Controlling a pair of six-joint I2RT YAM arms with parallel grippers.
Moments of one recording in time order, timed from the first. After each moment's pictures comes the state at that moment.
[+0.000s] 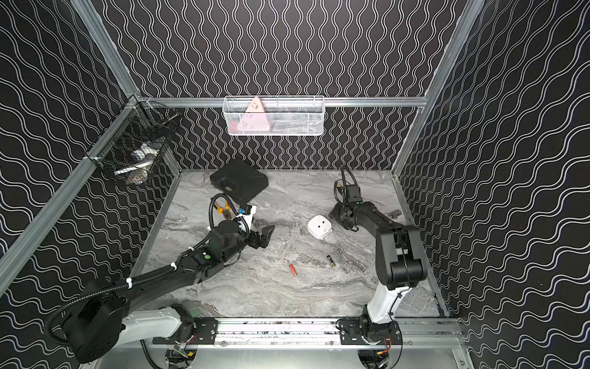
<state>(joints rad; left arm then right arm) -0.63 1.24 0.62 0.28 -0.11 -0.26 0.12 1.82 1.19 -0.40 -0.17 0.73</state>
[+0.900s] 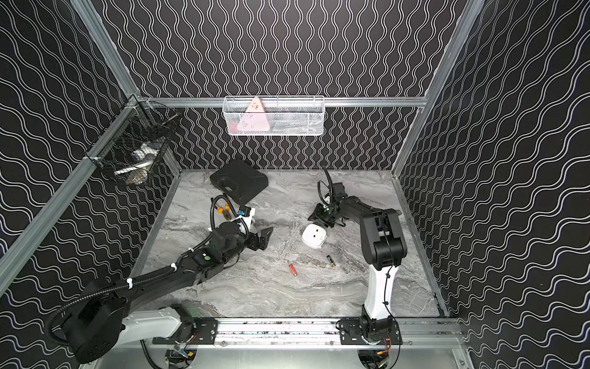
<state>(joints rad) -0.63 1.23 0.59 0.26 -0.14 -0.30 0.22 1.99 1.30 -0.45 -0.55 0.59</state>
